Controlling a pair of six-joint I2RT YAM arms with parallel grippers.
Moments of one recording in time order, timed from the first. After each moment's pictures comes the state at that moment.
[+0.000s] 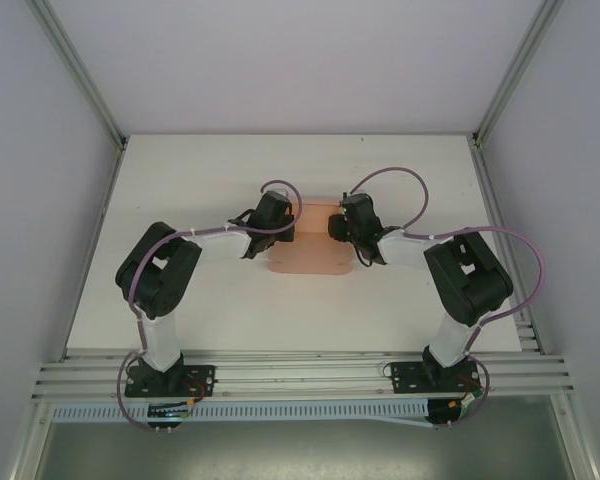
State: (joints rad) left arm -0.62 1.89 1.07 0.02 -0.15 -0.48; right arm 0.54 1.73 0.86 0.14 0.13 0.43
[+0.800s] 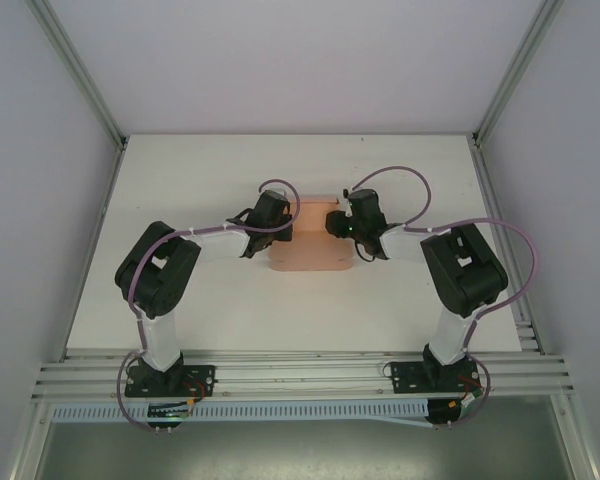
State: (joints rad) left arm -0.61 1.89 1.07 0.01 -0.14 -0.48; right arm 0.49 1.79 0.88 0.22 -0.07 0.45
